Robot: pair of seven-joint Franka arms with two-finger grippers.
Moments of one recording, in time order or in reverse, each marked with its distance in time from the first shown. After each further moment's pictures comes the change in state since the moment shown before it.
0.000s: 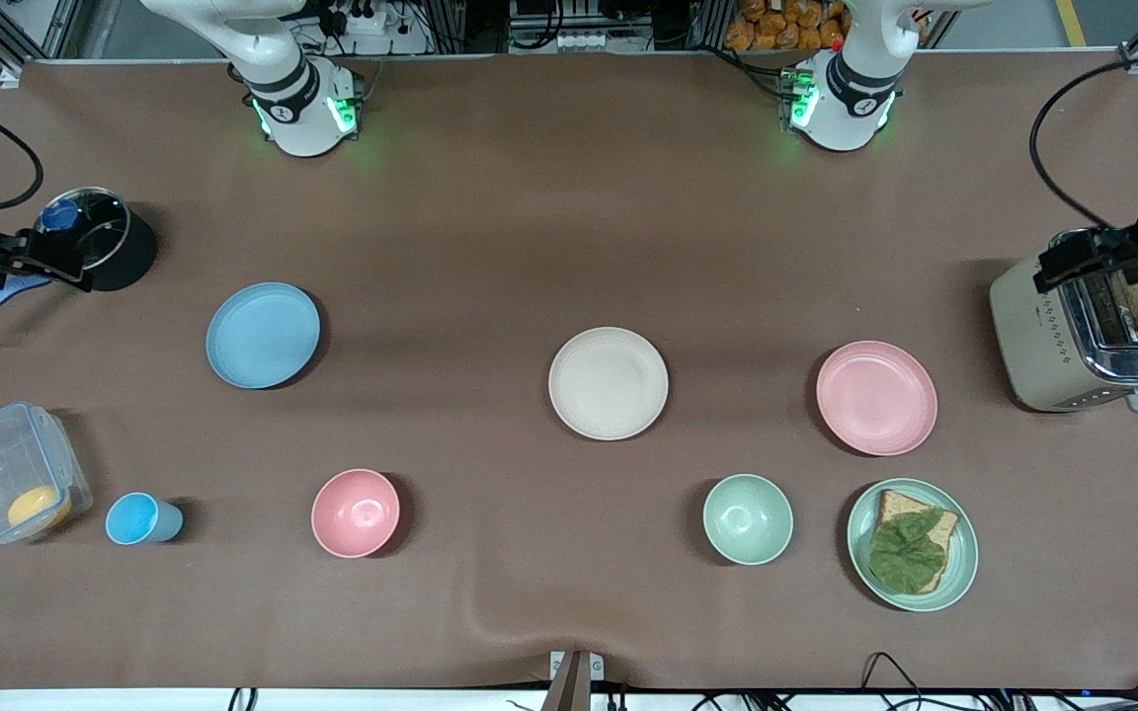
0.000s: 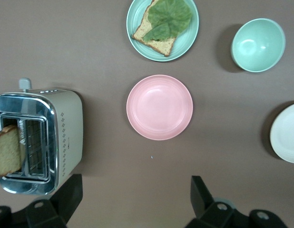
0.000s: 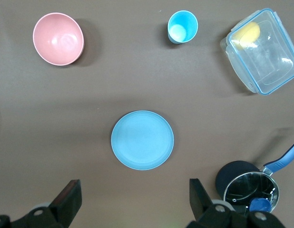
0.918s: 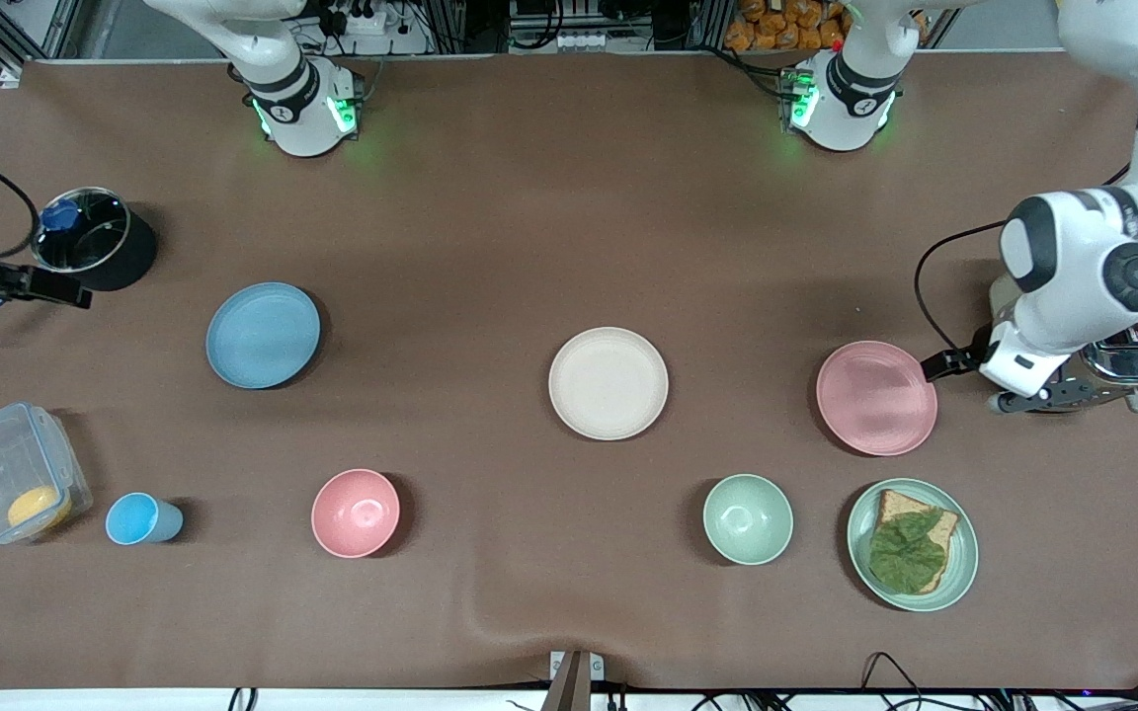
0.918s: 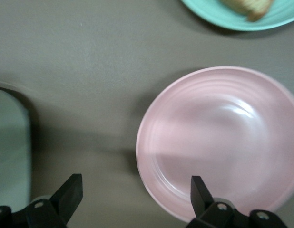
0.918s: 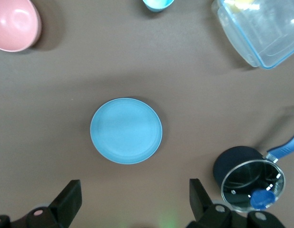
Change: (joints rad) left arm 0.098 0.195 0.002 -0.651 0.010 0.889 0.000; right arm -0.091 0.059 -0.010 -0.135 0.006 0.071 -0.031
